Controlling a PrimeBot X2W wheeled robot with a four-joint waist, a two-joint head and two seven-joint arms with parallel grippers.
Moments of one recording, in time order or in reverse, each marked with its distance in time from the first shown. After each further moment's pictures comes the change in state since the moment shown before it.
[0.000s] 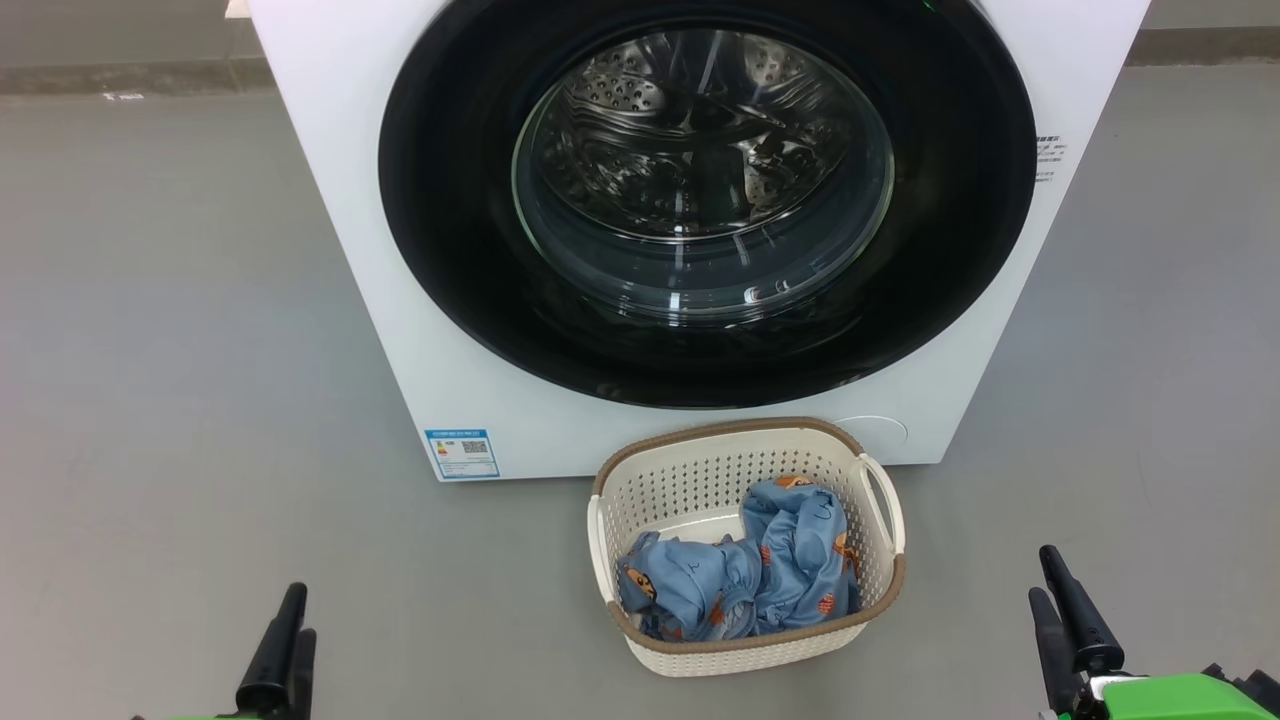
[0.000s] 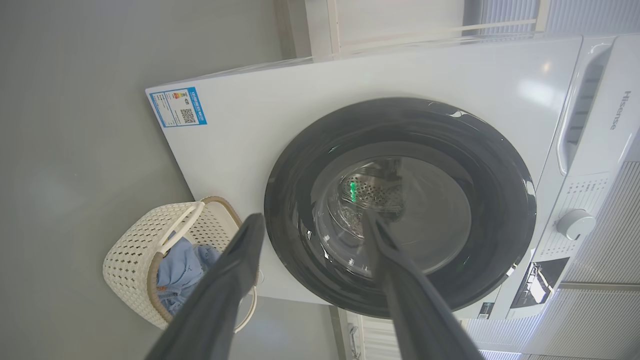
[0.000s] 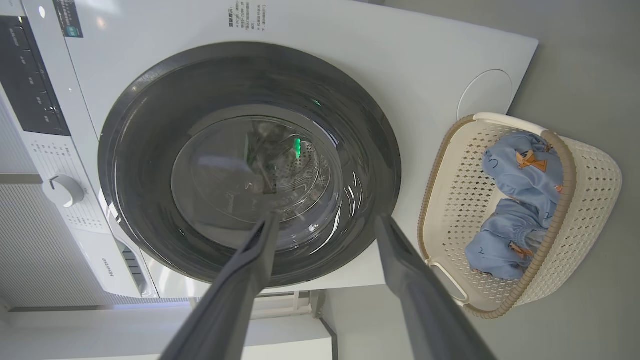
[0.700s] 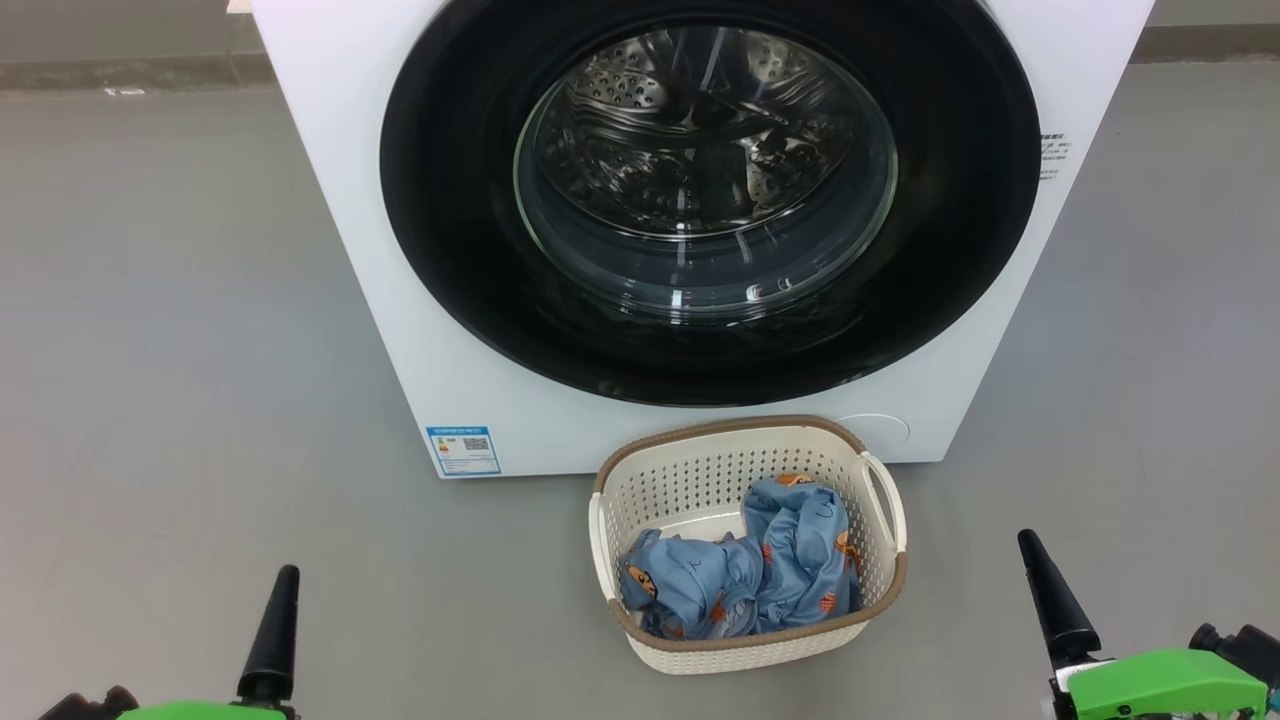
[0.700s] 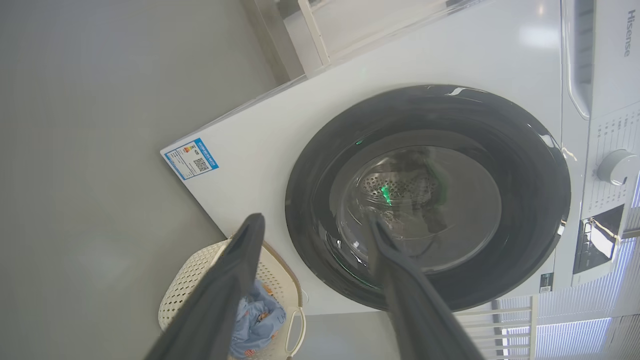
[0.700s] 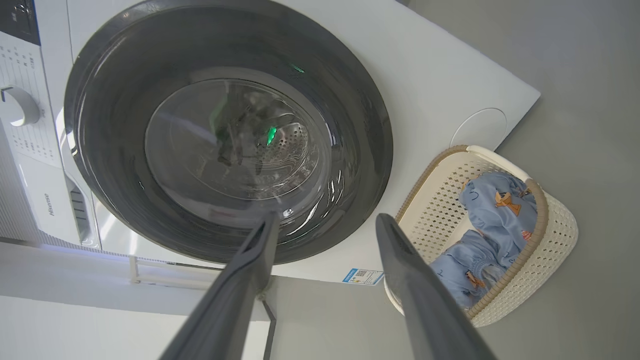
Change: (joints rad) left arm 0.000 0.019 -0.012 -0.047 0.241 0.000 -0.053; right arm -0.021 -0.039 0.058 -0.001 -0.215 0.000 -0.056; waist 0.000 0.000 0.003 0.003
